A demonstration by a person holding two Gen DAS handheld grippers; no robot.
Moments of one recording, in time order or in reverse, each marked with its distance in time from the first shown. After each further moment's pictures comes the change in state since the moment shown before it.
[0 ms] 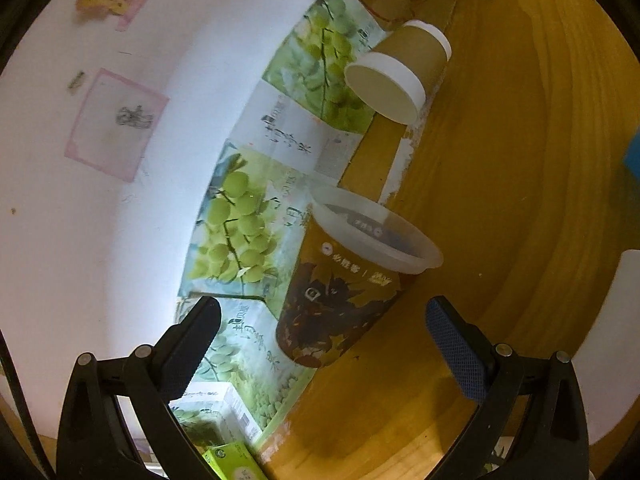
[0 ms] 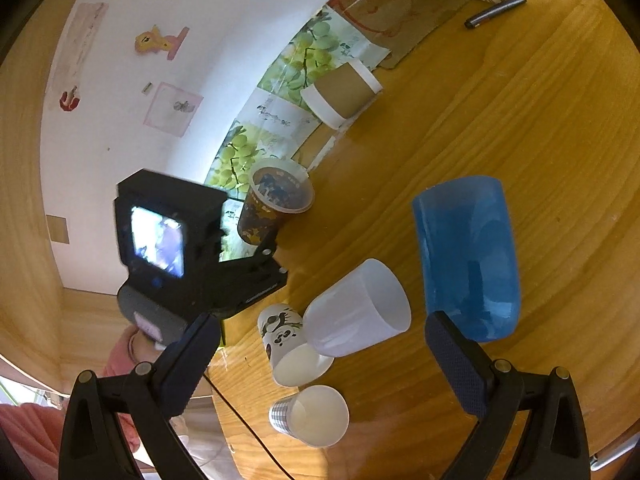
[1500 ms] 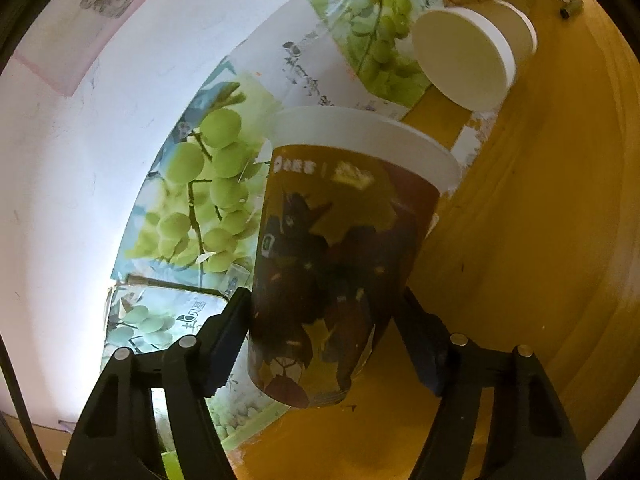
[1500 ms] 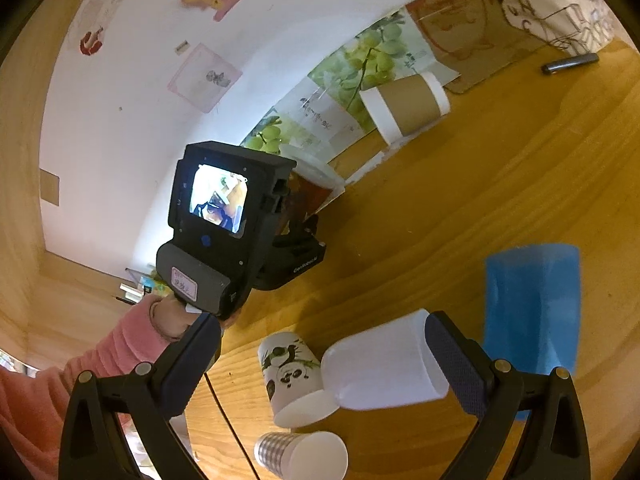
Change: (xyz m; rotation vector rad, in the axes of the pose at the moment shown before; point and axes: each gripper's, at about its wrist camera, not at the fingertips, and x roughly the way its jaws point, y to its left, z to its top) left arm 0.078 0.031 -0.016 -0.222 0.055 -0.120; right arm 0.050 0.038 0.013 -0.185 -0.025 -0.030
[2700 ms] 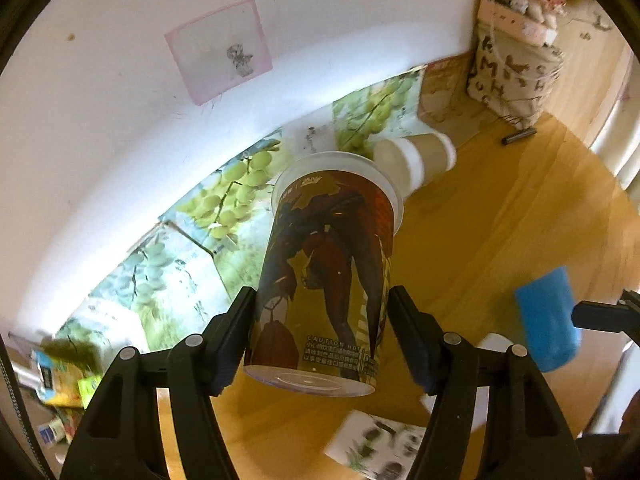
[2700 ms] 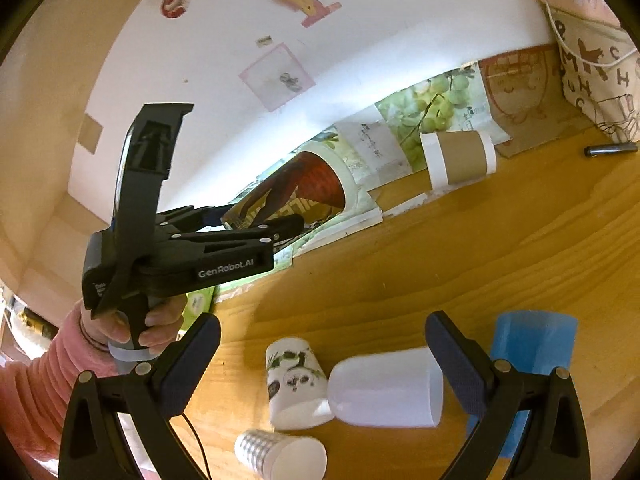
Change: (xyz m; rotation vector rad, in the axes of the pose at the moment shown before) left arm -0.135 0.046 -0.031 -0.306 -0.082 -0.272; right arm -0.010 0.026 -0.019 -0.250 -0.059 0.033
